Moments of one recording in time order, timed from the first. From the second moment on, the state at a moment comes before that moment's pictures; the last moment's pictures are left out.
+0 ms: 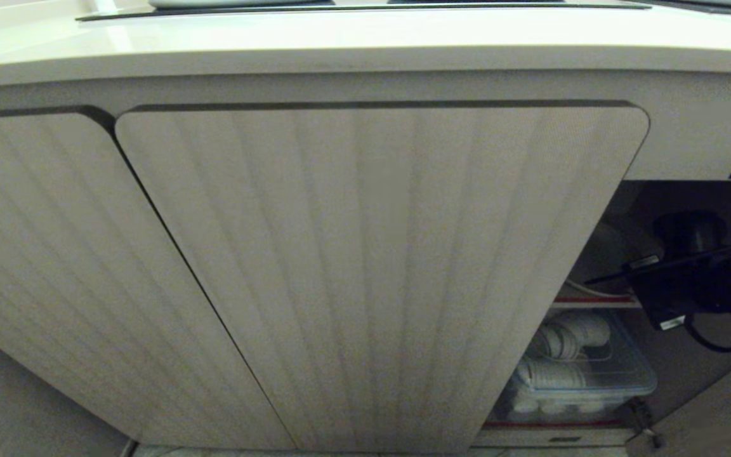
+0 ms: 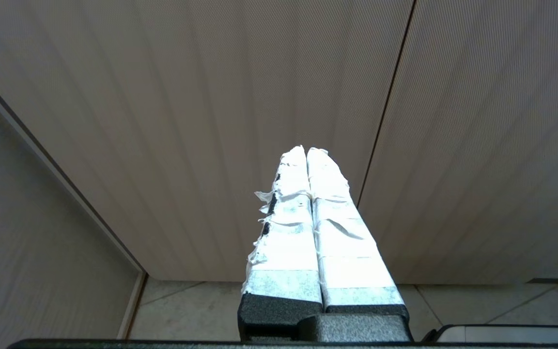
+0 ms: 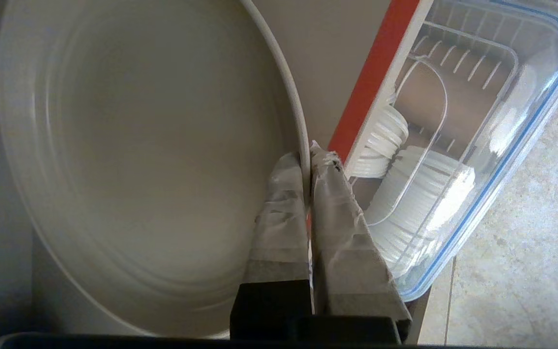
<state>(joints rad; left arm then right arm) 0.00 0.00 0.00 0.00 0.00 0.00 -0.12 1.97 -0.96 -0.31 -0.19 1.17</state>
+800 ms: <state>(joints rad) 0.00 0.00 0.00 0.00 0.00 0.00 -0.12 1.97 -0.98 -0.31 -0.20 1.17</state>
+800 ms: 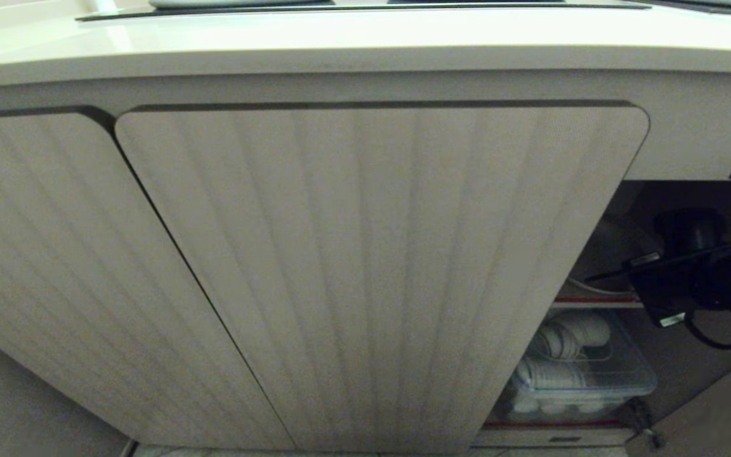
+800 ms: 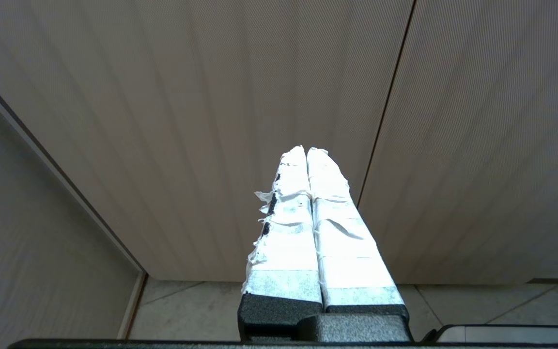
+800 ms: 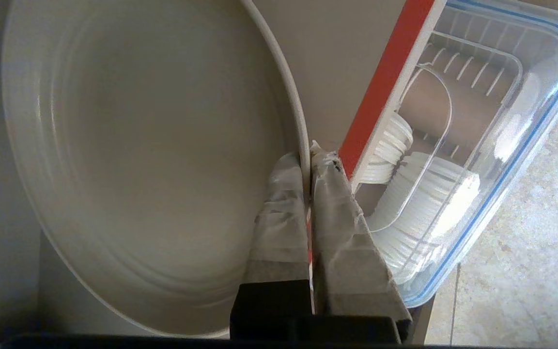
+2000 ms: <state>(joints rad) 0.00 0.00 0.00 0.00 0.00 0.00 -0.12 1.96 -0.98 -0.31 -0.23 1.16</state>
